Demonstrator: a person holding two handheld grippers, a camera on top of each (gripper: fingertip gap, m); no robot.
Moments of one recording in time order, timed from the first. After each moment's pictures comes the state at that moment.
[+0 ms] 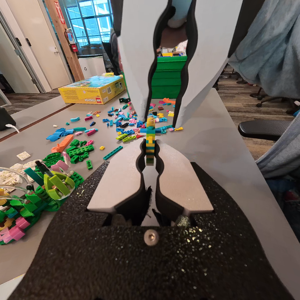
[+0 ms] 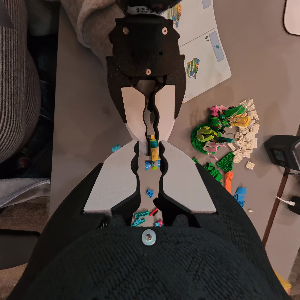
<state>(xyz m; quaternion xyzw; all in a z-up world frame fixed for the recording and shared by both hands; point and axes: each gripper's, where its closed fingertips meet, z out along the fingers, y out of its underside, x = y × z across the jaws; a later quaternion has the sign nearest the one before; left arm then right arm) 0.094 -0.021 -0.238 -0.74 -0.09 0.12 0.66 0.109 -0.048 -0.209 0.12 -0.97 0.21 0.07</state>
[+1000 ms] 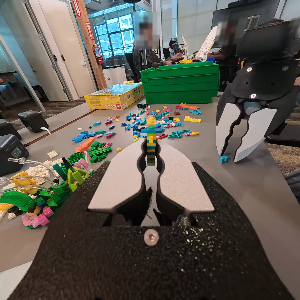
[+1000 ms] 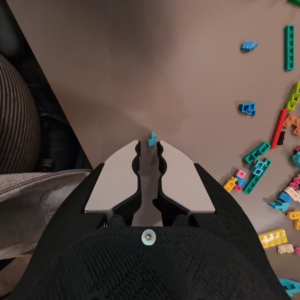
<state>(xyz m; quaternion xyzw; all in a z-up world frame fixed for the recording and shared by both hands) 0.080 -0.030 -0.233 -0.71 -0.12 0.18 0.67 0.178 0.065 -0.319 -0.19 -0.95 0.26 0.05</state>
